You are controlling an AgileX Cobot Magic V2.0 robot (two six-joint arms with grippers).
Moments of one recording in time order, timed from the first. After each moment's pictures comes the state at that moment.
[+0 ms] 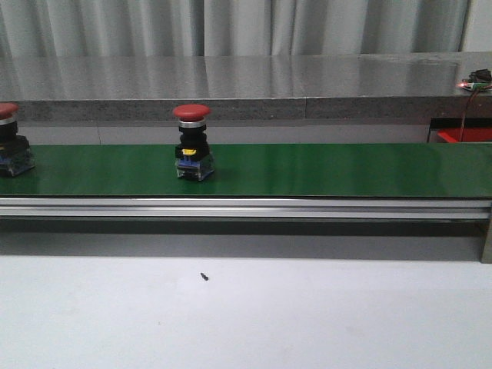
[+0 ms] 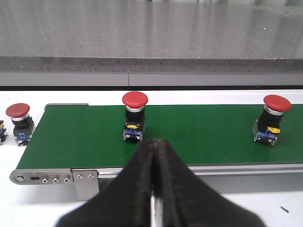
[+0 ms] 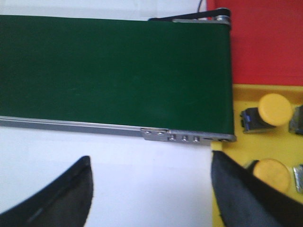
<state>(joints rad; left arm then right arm) 0.03 0.36 -0.36 -0.48 0.36 0.38 0.09 0.99 -0.91 0.01 0.80 0.11</state>
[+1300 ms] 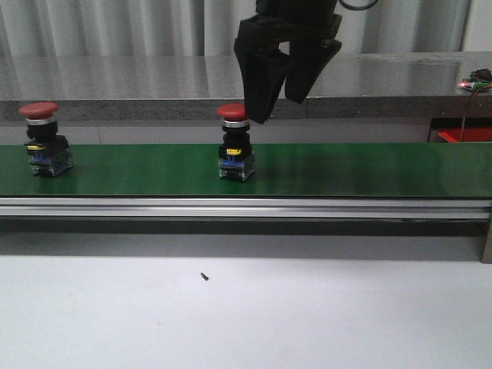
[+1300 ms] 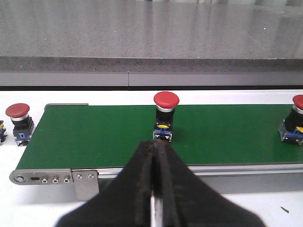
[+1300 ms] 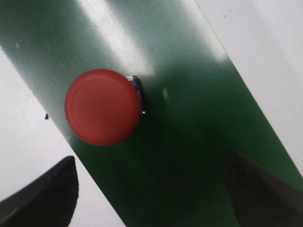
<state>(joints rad) 0.03 0.36 -0.36 -0.48 0.35 0.38 0.49 2.03 -1.93 0.11 1.22 -0.43</state>
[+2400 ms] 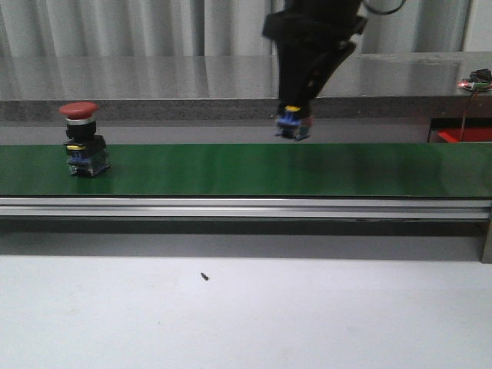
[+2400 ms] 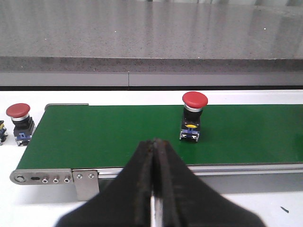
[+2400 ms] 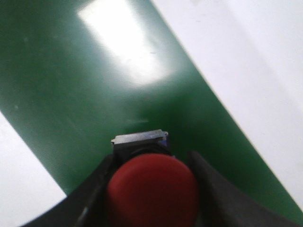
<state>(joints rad) 0.03 0.36 -0.36 -0.48 0.35 0.38 0.37 2.01 -1.93 0.18 1.17 -0.43</state>
